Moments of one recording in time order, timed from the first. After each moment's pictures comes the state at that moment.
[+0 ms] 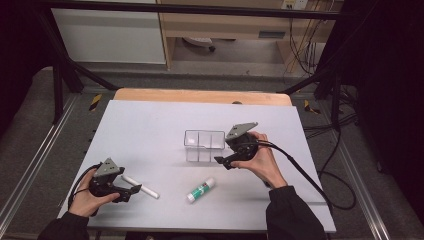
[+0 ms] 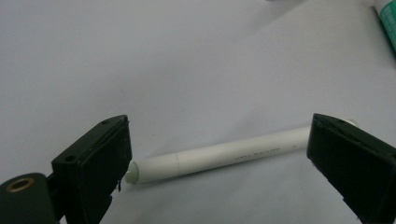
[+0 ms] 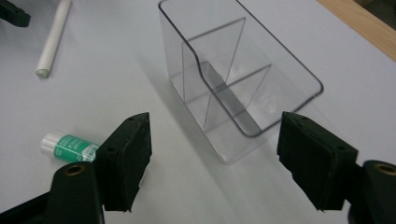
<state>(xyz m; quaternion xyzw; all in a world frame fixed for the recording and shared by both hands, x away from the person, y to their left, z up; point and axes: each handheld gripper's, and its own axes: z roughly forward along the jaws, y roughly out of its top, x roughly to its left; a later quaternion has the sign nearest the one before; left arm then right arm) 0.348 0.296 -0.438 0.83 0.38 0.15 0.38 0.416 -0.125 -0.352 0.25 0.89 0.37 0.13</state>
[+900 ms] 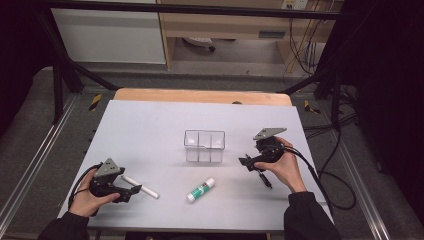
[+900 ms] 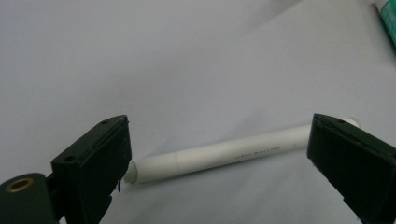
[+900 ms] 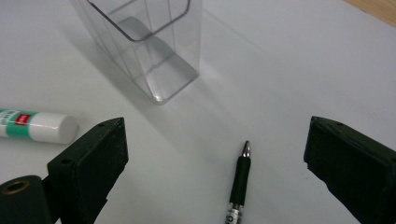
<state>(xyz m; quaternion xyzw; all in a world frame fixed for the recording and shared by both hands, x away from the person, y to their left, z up) 0.348 0.296 -0.439 0.83 0.38 0.14 0.38 0.422 -0.196 -0.380 0.36 0.85 0.35 0.16</state>
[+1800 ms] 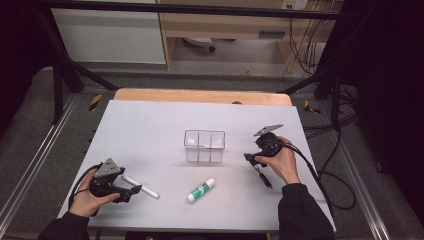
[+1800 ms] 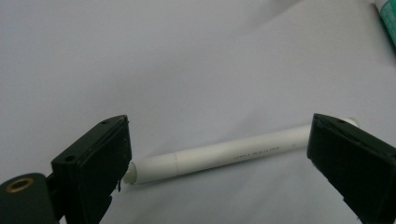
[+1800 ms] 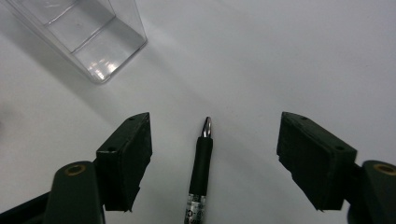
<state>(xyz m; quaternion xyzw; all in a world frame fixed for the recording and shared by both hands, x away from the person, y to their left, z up) 0.348 0.295 -0.439 0.83 0.37 0.15 0.38 0.447 -0.203 -0.401 0.42 0.85 0.28 0.15</state>
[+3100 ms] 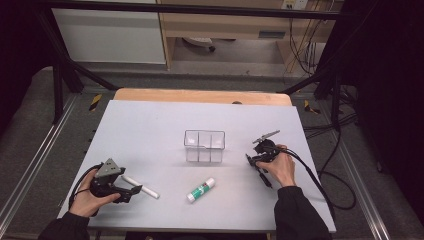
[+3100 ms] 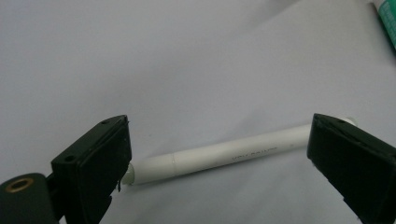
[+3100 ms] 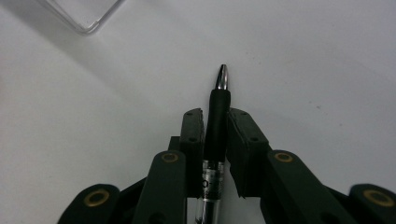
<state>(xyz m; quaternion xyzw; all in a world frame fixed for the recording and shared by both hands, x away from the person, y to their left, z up) 0.347 0.294 -0.438 0.83 0.37 0.15 0.38 0.444 -0.204 -0.429 0.45 0.85 0.25 0.10</state>
